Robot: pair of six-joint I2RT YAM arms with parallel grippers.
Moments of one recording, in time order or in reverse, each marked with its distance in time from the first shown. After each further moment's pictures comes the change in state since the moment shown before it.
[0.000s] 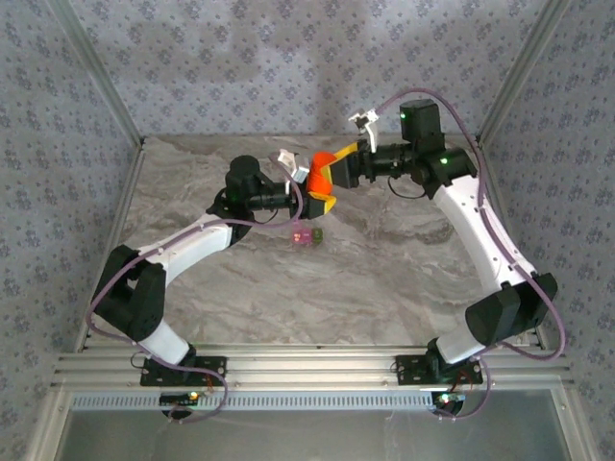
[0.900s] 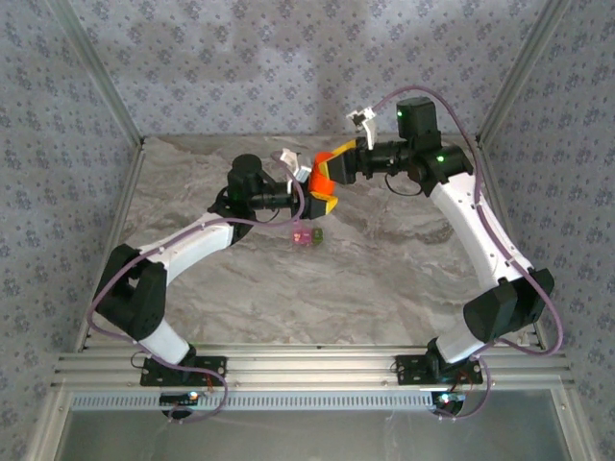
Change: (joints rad) left arm -0.007 0.012 0.019 -0.023 0.008 -0.010; right arm 0.006 0.018 0.014 0.033 0.045 0.014
